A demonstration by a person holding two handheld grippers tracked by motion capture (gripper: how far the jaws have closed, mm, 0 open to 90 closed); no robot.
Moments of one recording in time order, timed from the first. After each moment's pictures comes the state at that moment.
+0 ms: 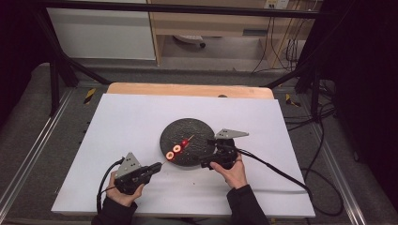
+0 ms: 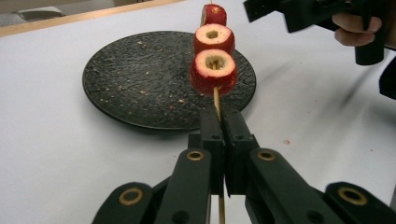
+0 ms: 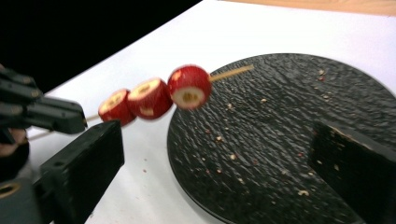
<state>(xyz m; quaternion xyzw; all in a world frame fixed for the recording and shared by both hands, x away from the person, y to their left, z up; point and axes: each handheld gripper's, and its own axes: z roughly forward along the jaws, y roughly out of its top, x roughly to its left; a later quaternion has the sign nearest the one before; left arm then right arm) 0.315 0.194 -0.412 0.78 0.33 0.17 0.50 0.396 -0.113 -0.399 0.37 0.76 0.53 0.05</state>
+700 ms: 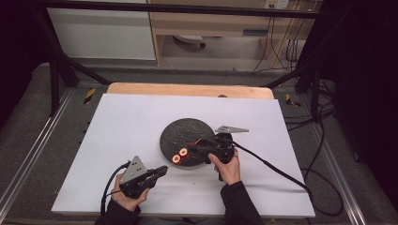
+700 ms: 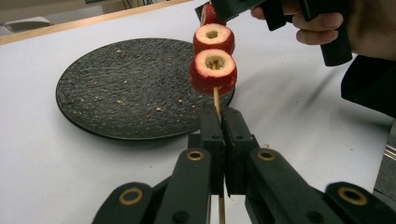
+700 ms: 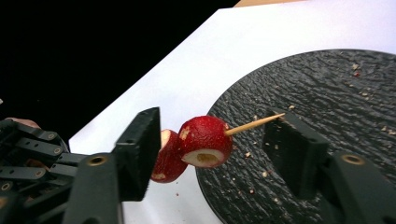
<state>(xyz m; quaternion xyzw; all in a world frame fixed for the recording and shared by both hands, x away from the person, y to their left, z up) 0.306 0.180 -0.411 0.79 0.30 0.17 0.51 0.408 -0.108 -0.402 0.40 0.72 0.57 -0.02</state>
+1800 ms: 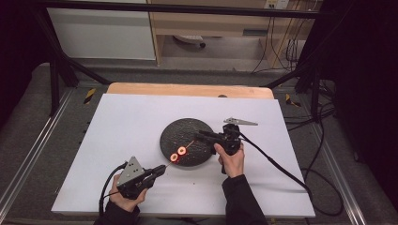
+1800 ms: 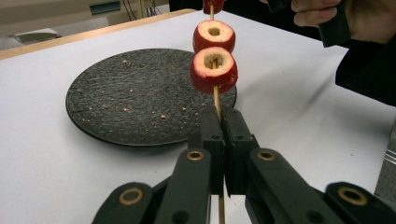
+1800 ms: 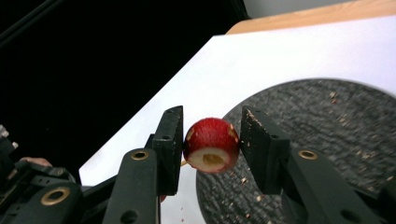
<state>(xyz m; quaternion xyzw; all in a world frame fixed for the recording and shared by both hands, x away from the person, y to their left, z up) 0.303 0.185 -0.408 0.77 0.30 0.18 0.52 0.420 -0.125 -0.379 0.42 0.68 0.60 -0.03</state>
